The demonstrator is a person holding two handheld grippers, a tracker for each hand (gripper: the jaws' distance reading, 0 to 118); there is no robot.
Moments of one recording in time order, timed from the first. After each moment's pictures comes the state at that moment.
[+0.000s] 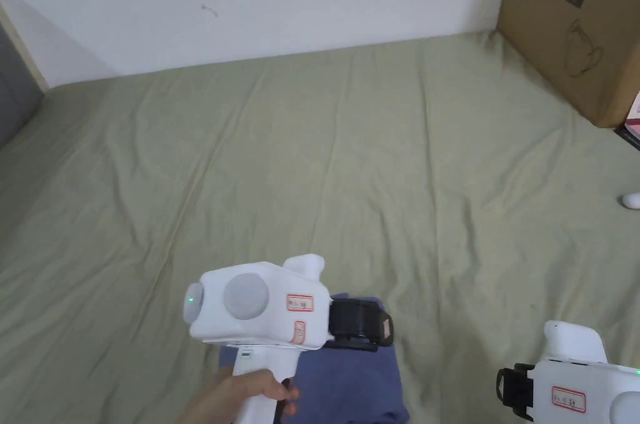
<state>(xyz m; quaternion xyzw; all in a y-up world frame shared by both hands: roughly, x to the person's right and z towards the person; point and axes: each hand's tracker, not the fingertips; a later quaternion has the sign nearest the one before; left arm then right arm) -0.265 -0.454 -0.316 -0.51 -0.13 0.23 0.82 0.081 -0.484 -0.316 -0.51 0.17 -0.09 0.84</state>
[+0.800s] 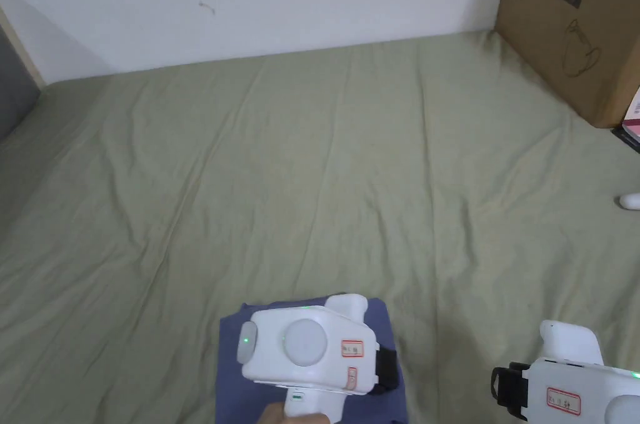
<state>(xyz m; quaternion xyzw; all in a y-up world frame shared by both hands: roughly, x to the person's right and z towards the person) -0.200 -0.496 -0.309 -0.53 -0.14 0.21 0.81 0.074 -0.479 -0.312 -0.50 0.17 -0.09 0.84</state>
